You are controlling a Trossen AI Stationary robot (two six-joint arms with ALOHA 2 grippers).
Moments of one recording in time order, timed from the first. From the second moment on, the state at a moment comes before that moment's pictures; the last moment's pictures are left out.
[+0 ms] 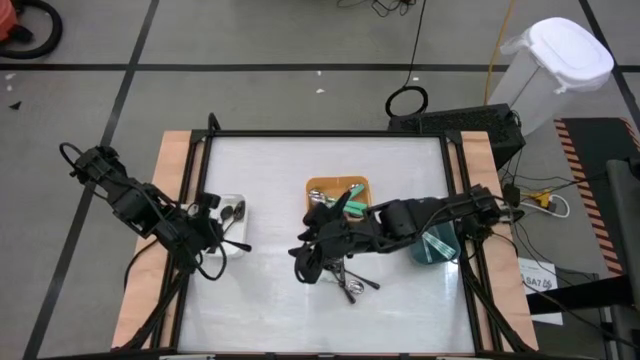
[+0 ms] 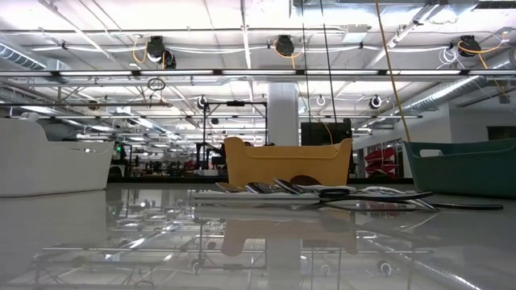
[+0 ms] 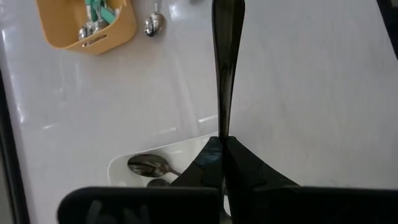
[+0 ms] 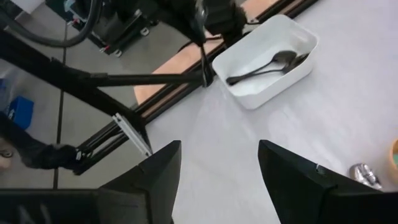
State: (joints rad) left arm -0.63 1.14 1.37 -1.45 -0.26 -0.28; right arm 0.32 1.95 2.21 -0.91 0.28 0.86
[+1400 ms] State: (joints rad) left arm -0.63 1.19 1.38 -1.39 -0.24 -0.04; right arm 0.19 2.13 2.21 -0.63 -0.07 1.14
